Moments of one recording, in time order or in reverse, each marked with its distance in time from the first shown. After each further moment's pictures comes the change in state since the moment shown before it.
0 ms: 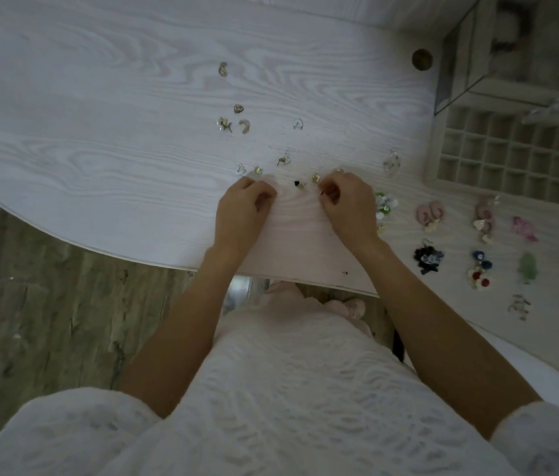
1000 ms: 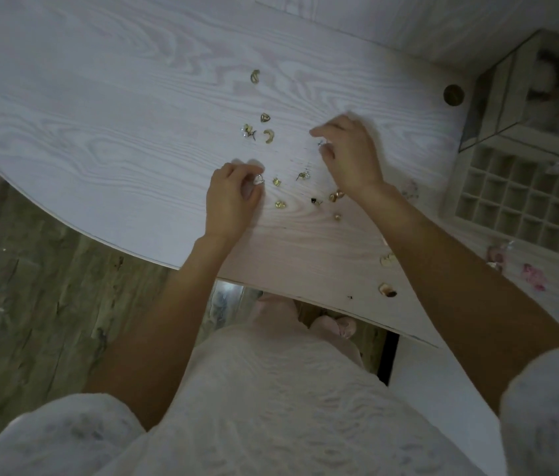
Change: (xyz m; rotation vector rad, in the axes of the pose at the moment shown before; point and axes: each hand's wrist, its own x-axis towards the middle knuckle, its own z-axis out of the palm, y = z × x) left_hand 0.024 -0.031 -0.013 -0.084 0.145 -0.144; right_hand 0.103 -0.035 0.003 -0.172 -0.122 -0.307
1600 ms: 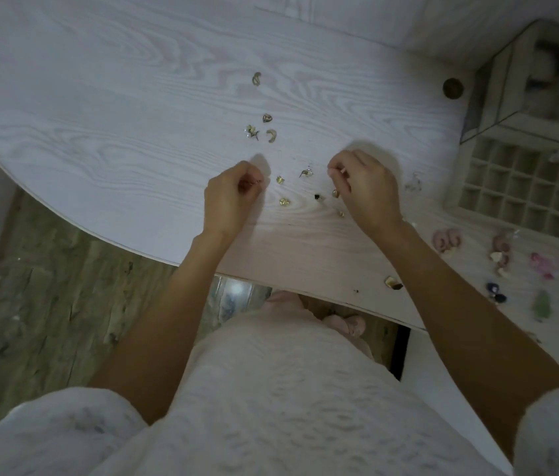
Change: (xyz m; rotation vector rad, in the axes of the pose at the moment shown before) left_hand -0.004 0.006 -0.020 -0.151 -0.025 -0.027; right_hand -0.063 -0.002 -0.008 -0.060 0.147 -0.066
